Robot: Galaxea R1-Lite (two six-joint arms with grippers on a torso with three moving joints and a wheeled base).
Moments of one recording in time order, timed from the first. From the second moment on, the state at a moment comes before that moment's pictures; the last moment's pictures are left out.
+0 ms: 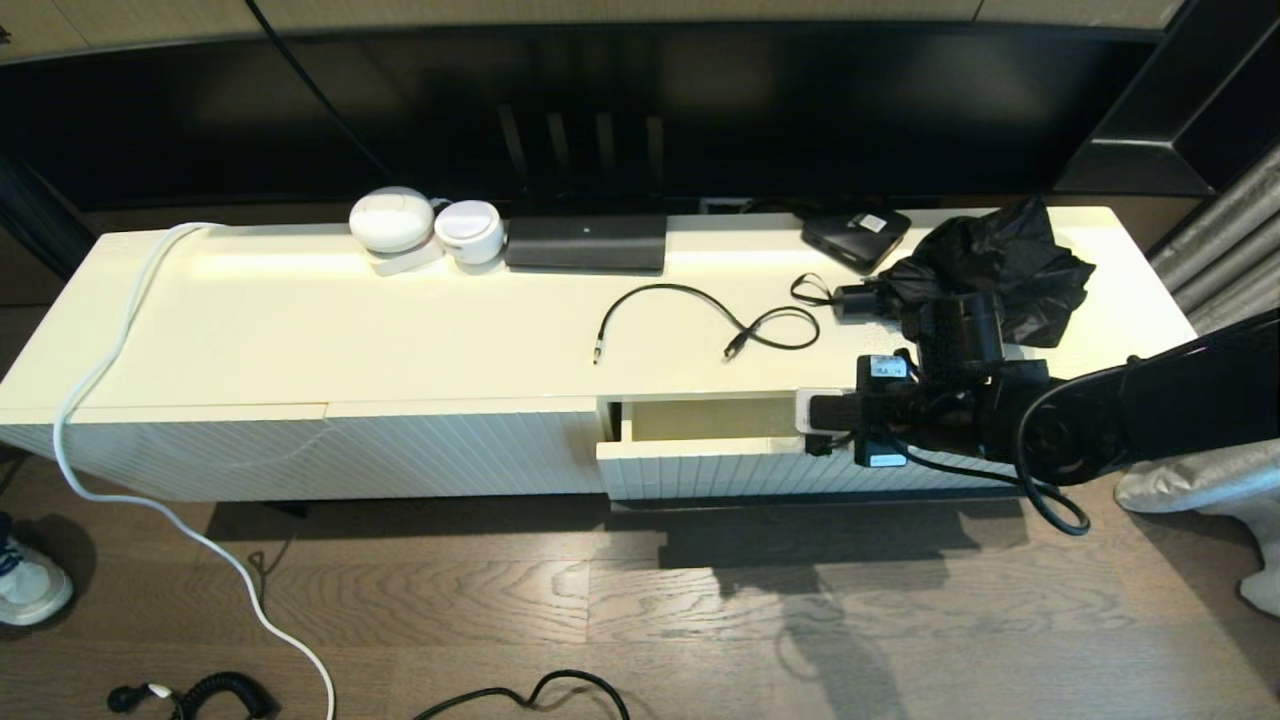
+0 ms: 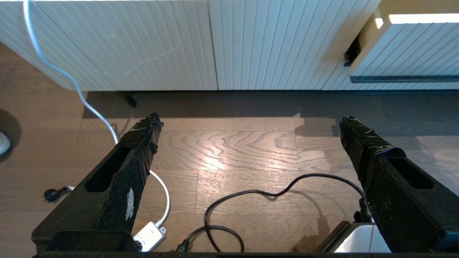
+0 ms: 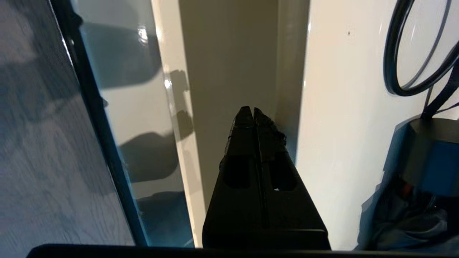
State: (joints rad) left arm 0.00 0.00 0.00 0.00 0.01 -0.01; right arm 0.32 2.02 -1.23 -0.32 -0.03 -1.33
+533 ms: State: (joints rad) left arm 0.00 0.00 0.00 0.00 0.01 -0.01; right arm 0.32 2.00 -1.22 -0.24 -0.03 -1.34
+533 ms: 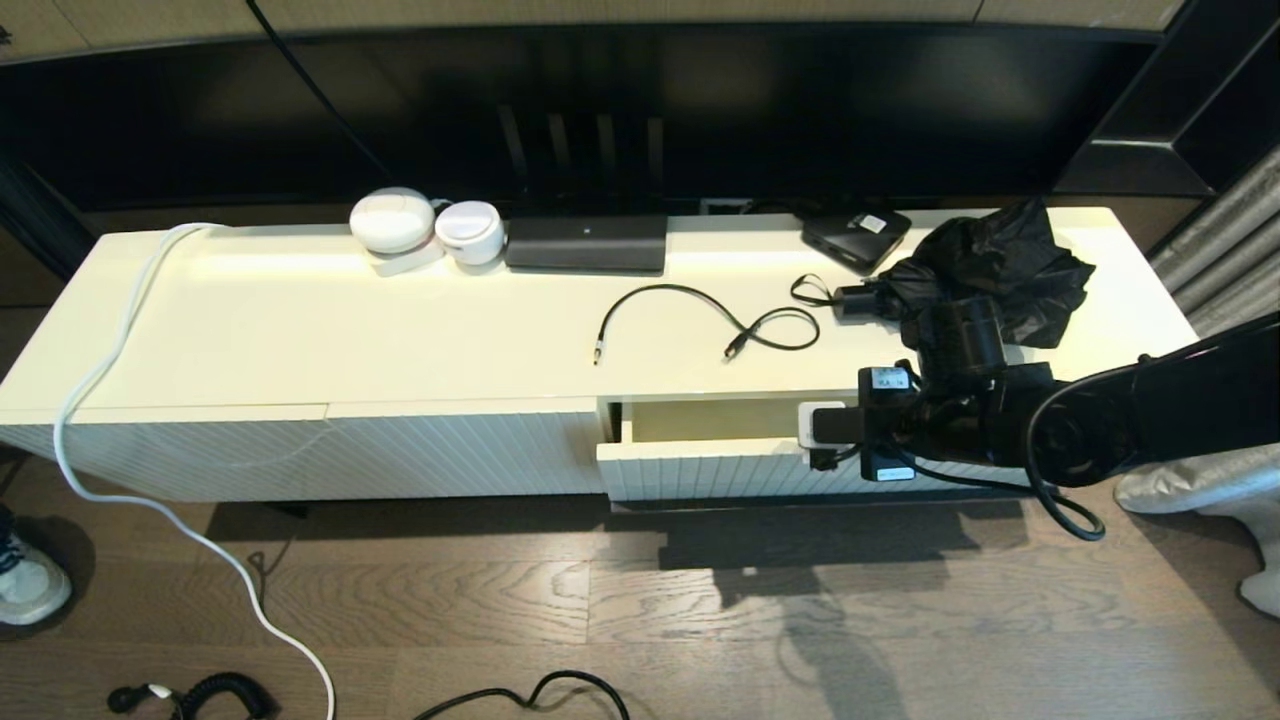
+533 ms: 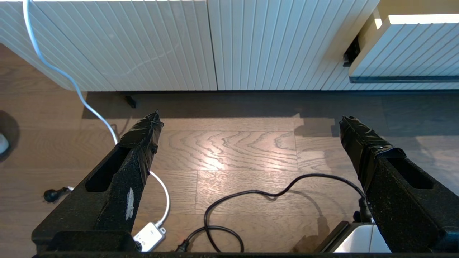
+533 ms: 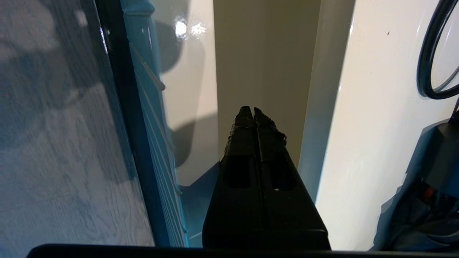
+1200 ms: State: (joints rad) left arm 0.00 0.00 0.00 0.00 0.01 -0.01; right arm 0.33 1.93 -1.15 -0.10 -0.05 -1.35
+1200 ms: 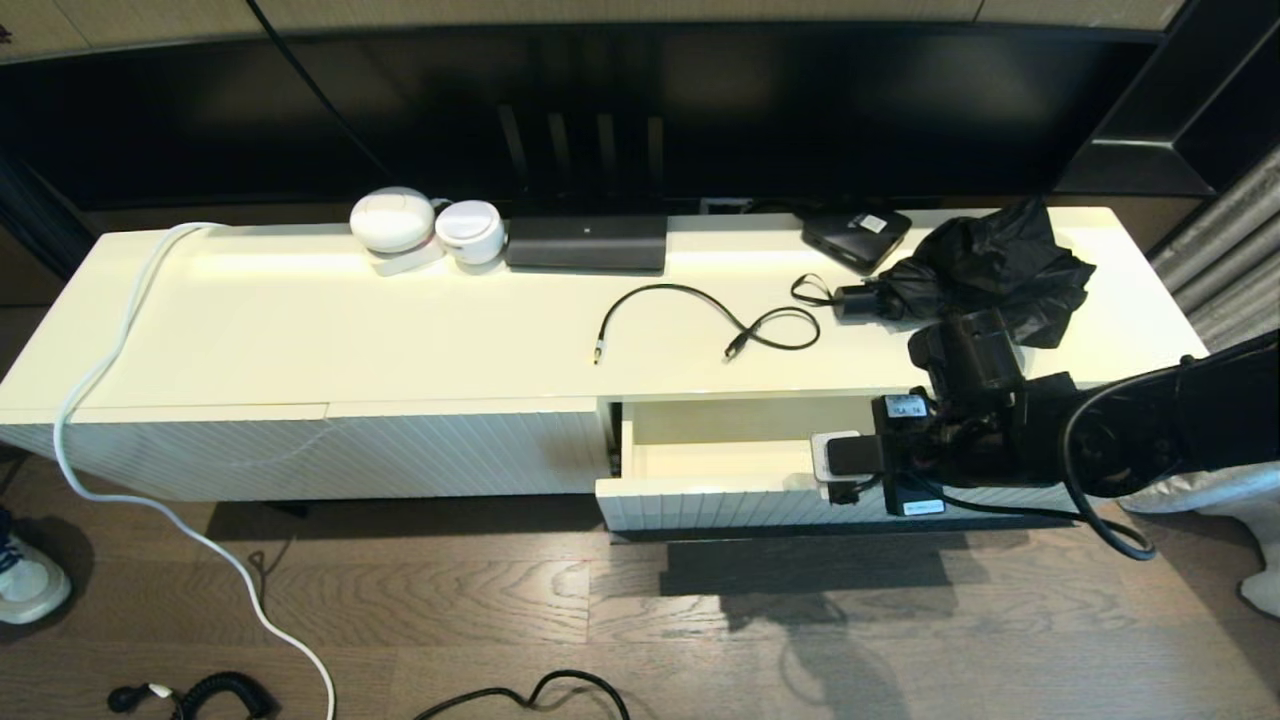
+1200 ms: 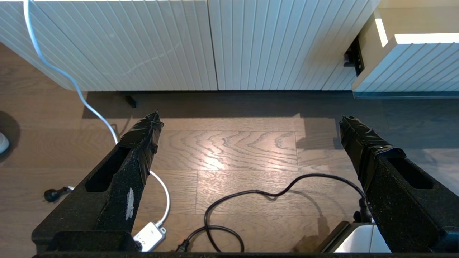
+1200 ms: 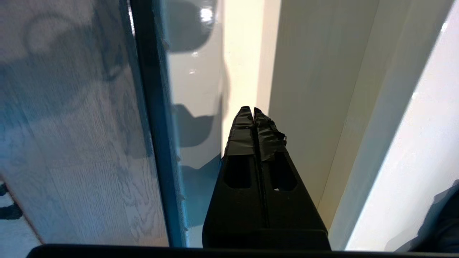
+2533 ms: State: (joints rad) left arm 0.00 0.00 0.00 0.00 0.01 -0.01; right arm 0.34 1.79 -0.83 -0.10 -0.05 -1.34
